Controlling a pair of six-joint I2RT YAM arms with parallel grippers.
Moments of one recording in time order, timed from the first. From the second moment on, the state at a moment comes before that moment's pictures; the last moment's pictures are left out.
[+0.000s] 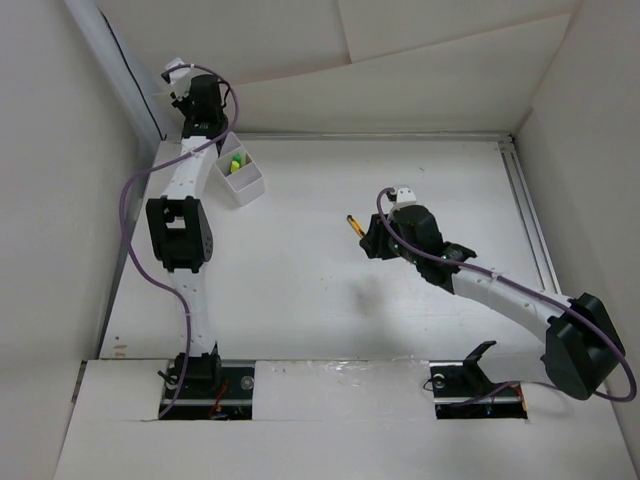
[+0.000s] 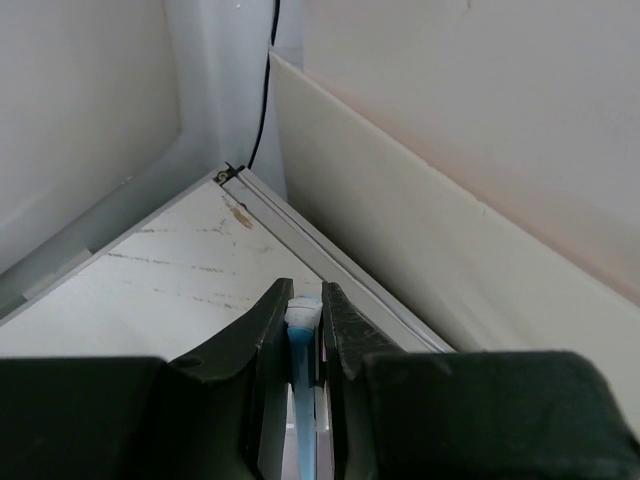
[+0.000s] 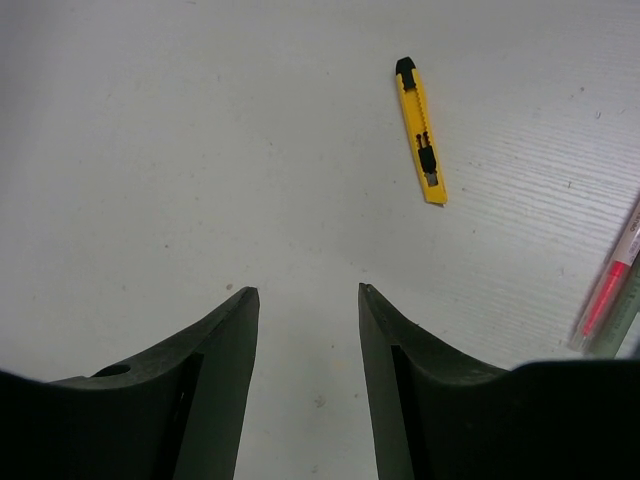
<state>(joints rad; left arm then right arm) -0.04 2.23 2.12 -0.14 -0.66 -0.42 0.65 1.27 0.79 -0.04 0.07 0.43</state>
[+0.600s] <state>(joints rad) -0.05 2.25 2.03 0.02 -0.72 -0.35 0.65 1.31 0.80 -0.03 0.07 0.42</state>
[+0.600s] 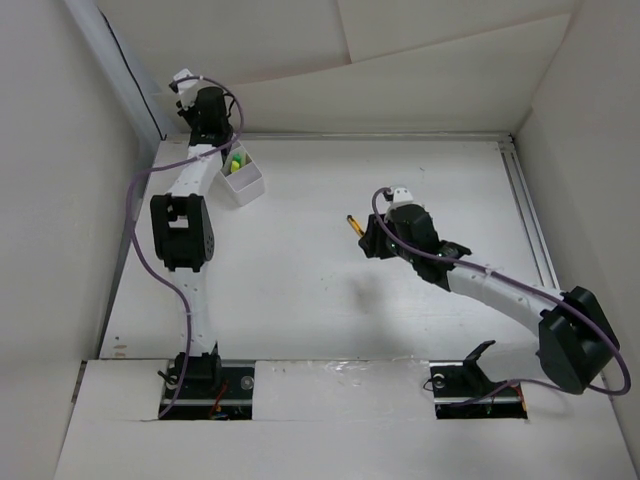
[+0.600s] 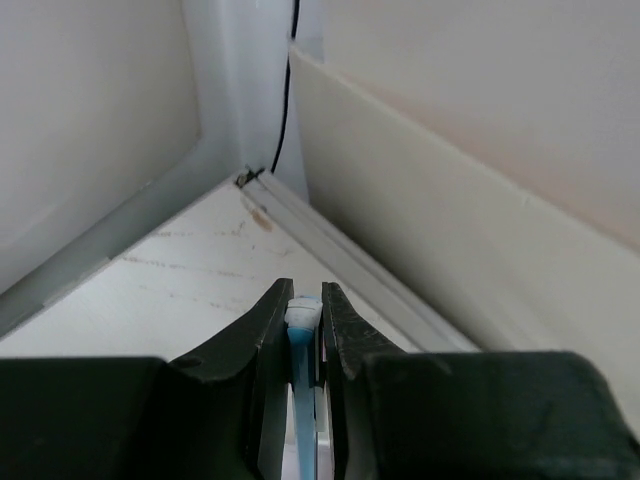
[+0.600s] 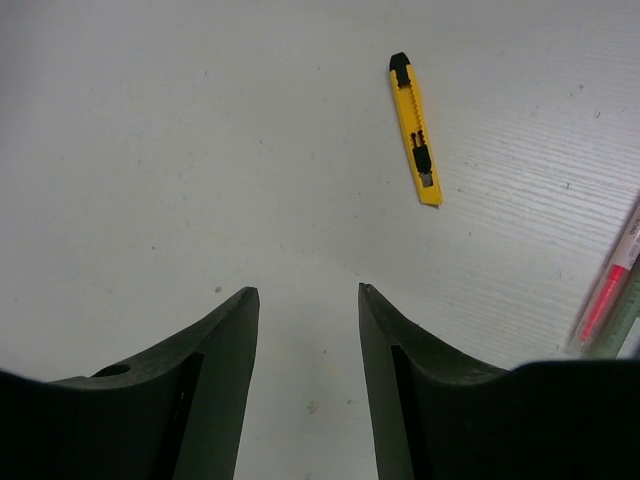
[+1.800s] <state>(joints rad) -0.16 1.69 1.39 0.27 -0.22 -0.74 0.61 1.86 1.15 -0.15 0.26 0.41</state>
